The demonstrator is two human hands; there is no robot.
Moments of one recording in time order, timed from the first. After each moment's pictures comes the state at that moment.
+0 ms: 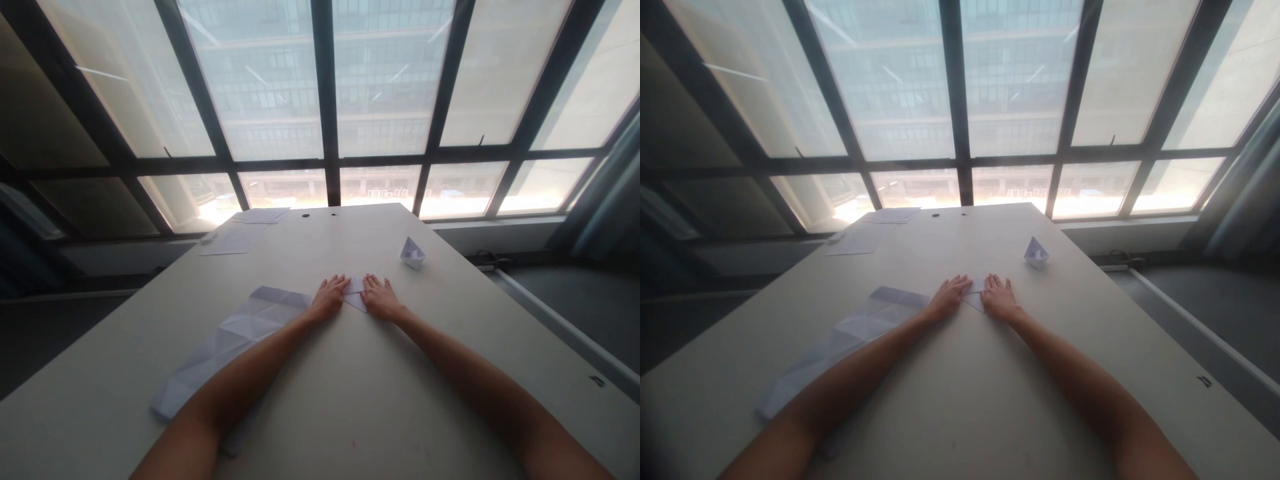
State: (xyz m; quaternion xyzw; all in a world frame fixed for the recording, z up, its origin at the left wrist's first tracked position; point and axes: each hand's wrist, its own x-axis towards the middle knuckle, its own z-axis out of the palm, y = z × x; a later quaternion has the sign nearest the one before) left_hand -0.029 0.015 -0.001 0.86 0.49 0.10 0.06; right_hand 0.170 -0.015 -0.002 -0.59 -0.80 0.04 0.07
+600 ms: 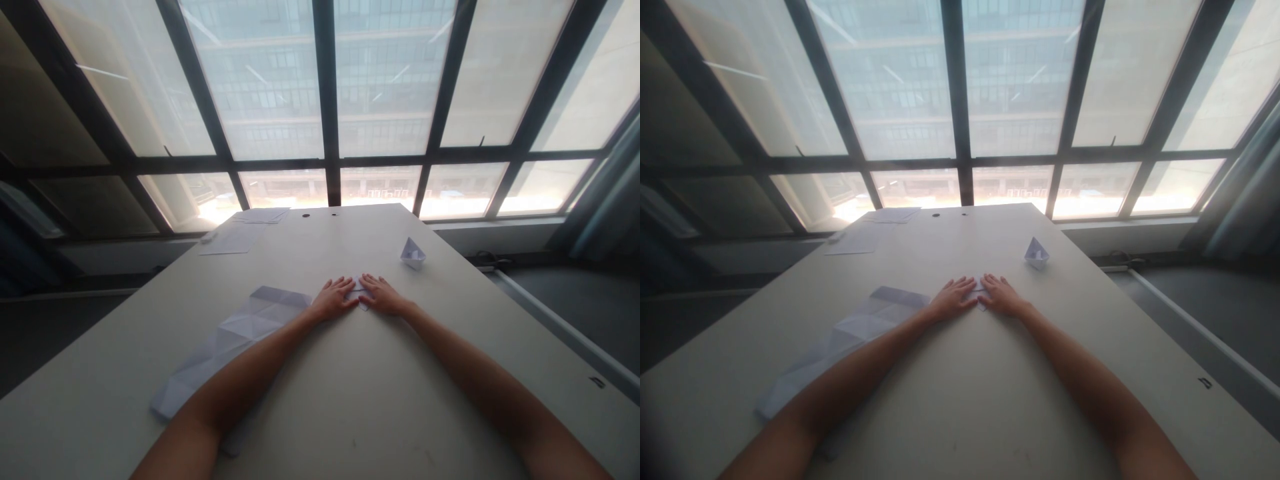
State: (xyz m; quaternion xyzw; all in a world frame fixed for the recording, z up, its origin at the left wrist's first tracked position) left_hand -0.027 0.010 0.005 0.89 0.43 0.10 0.08; right_hand 0.197 0.002 -0.003 -0.49 -0.85 0.11 0.12
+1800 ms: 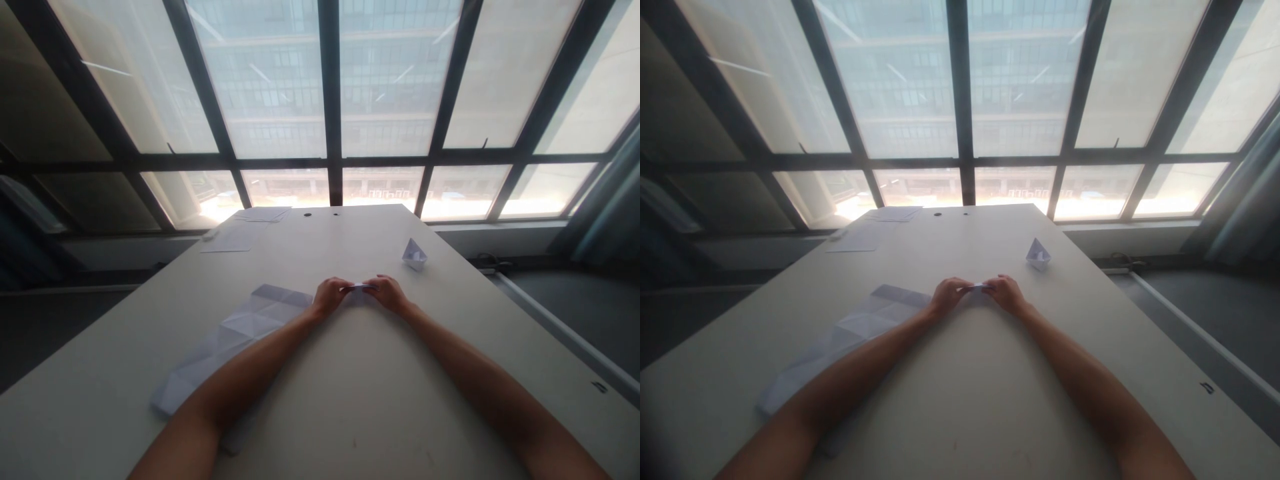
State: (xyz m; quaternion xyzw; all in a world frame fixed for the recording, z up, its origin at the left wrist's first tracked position) left_hand -0.026 0.010 0.015 0.84 0.45 0.28 0.13; right_hand 0.199 0.002 0.003 -0.51 -0.82 0.07 0.24
